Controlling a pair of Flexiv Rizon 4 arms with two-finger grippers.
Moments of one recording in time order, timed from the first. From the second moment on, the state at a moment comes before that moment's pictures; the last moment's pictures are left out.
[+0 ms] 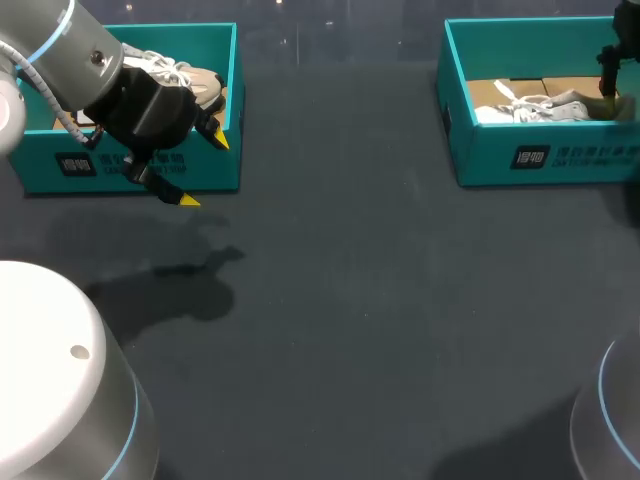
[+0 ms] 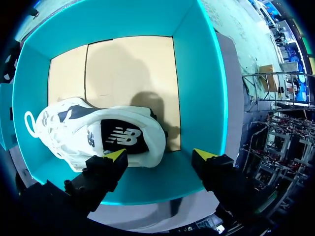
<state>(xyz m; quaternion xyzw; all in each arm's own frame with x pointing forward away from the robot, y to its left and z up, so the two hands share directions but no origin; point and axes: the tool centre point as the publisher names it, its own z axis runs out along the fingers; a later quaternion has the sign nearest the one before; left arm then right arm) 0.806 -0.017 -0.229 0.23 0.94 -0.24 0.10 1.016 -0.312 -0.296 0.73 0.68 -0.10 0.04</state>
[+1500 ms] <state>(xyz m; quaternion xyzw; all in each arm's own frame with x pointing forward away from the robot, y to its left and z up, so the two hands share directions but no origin) 0.807 -0.017 -0.227 0.24 0.94 -0.24 0.10 0.965 -0.295 -0.189 0.75 0.66 -0.04 0.00</state>
